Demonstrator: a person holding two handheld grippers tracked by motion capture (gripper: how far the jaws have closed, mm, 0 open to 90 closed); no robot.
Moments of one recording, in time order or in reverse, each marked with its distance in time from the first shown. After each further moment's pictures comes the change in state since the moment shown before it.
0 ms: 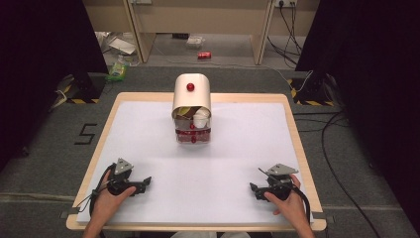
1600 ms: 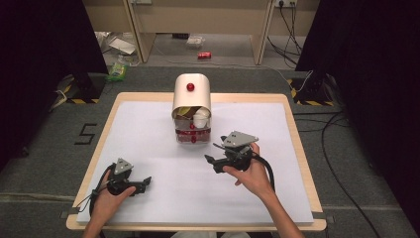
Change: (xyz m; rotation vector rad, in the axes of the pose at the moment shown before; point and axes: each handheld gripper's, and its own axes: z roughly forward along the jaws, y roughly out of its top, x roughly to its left) left arm 0.000 0.000 0.000 -0.002 -0.002 -0.005; right arm 0.086 0.148 -0.001 -0.246 0.210 -0.274
